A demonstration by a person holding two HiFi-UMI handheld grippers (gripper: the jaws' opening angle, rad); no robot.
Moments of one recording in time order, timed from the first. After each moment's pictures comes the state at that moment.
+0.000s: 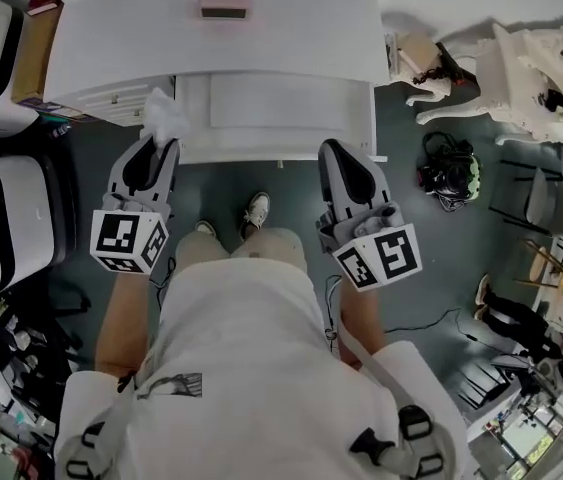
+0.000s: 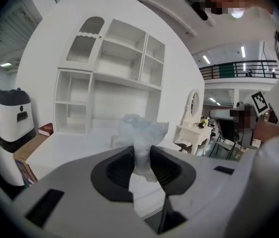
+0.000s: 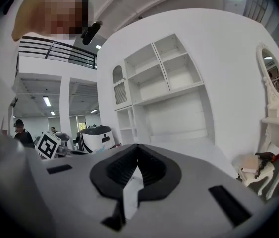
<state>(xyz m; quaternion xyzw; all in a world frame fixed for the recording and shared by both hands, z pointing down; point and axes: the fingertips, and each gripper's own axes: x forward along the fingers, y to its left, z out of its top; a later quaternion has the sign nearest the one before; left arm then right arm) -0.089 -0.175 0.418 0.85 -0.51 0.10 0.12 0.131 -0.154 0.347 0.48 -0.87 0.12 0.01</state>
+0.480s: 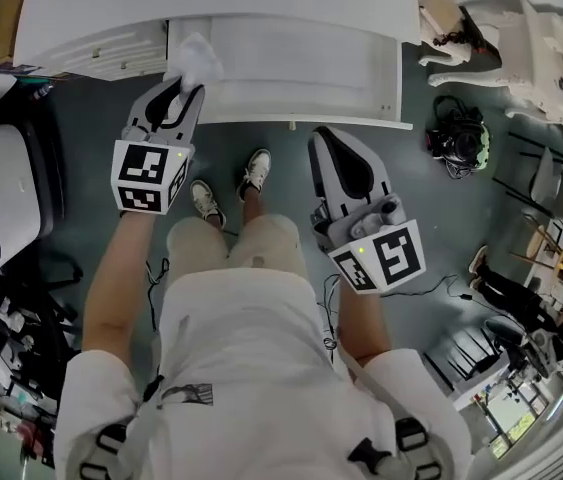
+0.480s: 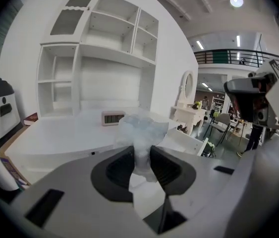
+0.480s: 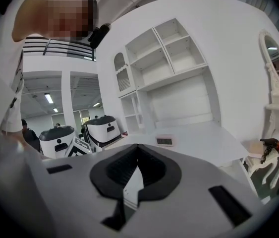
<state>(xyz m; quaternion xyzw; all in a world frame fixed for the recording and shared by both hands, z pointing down) -0.068 -0.209 0.554 0.86 -0.45 0.19 0.14 0.081 -0.136 0.429 0.45 -0.88 0.16 0.04</state>
